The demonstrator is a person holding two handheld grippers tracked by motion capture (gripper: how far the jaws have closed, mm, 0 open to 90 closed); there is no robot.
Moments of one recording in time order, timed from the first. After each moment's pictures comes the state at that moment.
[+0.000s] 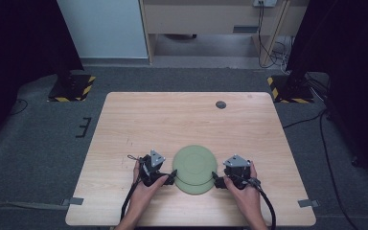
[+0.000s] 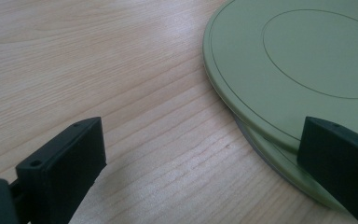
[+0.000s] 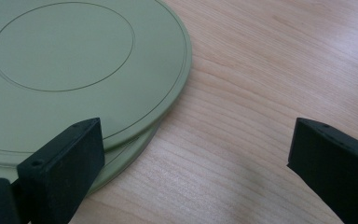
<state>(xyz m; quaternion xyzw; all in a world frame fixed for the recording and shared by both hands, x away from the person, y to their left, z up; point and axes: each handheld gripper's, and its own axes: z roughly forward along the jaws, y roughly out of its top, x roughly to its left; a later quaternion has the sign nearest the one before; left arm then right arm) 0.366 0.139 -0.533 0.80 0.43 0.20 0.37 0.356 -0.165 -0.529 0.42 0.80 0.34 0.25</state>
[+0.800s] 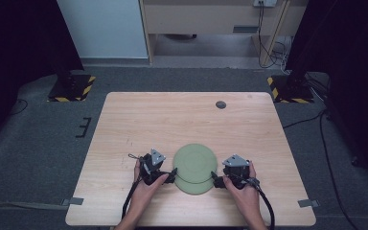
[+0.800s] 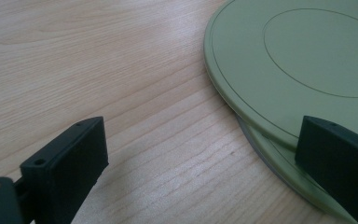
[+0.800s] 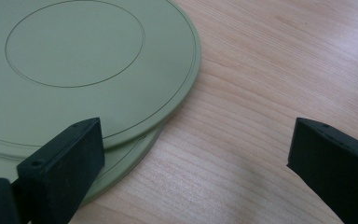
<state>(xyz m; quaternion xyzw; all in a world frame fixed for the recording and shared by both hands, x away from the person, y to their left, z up) 0.369 0.137 -0.534 0.80 0.44 0.20 0.37 0.357 -0.163 -0.529 0.42 0.80 0.34 0.24</state>
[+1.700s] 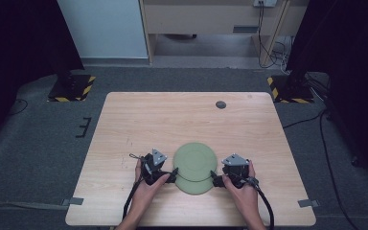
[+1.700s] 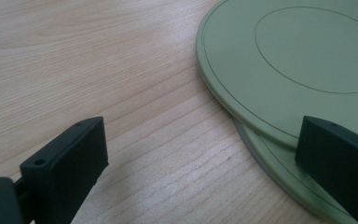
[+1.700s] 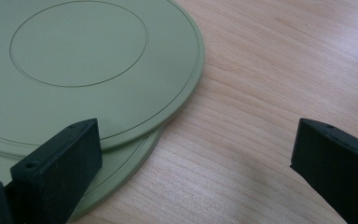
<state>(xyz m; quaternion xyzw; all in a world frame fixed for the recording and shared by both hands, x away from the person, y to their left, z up) 0.370 0.133 -0.533 0.80 0.44 0.21 0.37 0.361 -0.161 -0.531 0.43 0.80 0.34 0.25</state>
